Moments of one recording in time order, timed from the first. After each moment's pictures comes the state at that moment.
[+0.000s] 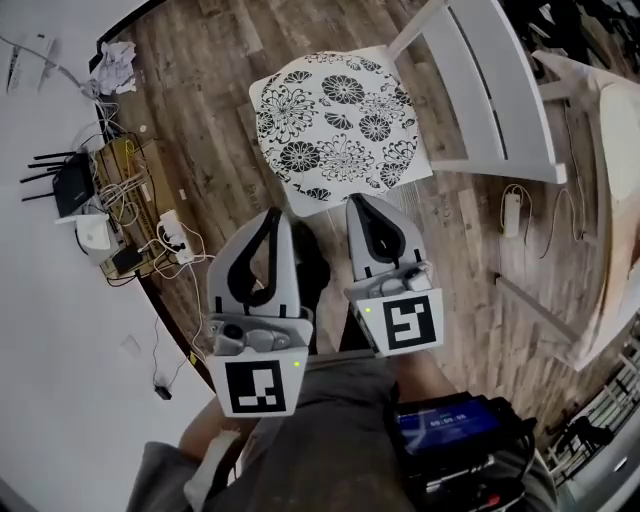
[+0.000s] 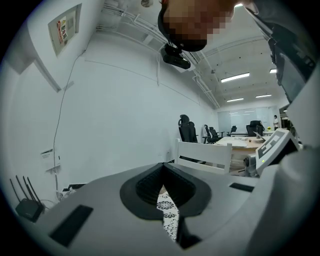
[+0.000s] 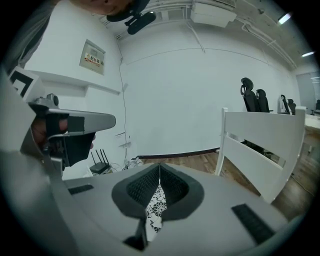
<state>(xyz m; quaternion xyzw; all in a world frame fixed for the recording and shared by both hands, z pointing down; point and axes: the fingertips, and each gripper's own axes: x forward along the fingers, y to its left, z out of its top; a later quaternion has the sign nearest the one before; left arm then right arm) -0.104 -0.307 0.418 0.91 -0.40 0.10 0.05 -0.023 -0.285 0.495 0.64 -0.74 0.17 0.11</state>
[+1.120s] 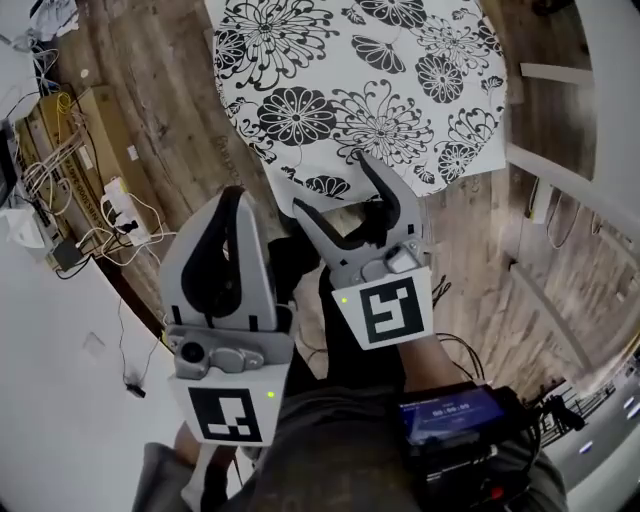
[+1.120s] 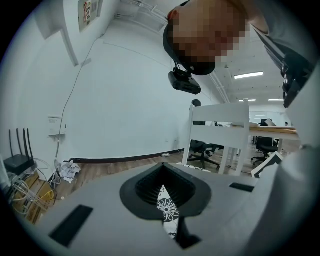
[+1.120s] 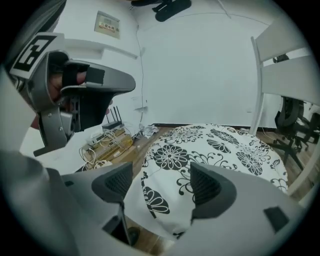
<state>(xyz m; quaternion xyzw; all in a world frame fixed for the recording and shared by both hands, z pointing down) -0.123 -0.347 0.641 0.89 -0.44 0.10 0.11 -0.069 -0.298 0.770 0.51 -0.79 0.21 0.25</state>
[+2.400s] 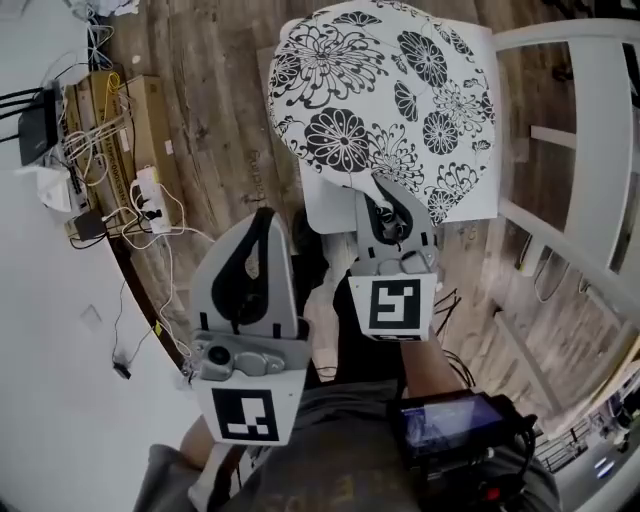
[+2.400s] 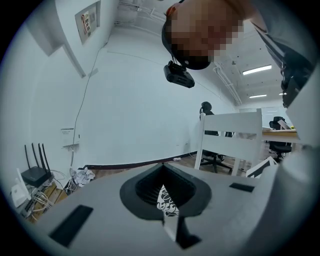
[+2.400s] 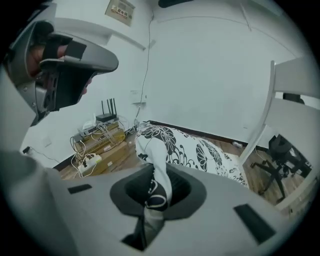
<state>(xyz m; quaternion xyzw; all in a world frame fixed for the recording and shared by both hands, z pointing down) -0.142 -0.360 0.586 0.86 -0.50 0.11 0.10 -0.049 -0.340 0.733 0.52 -0.78 0.15 0.31</state>
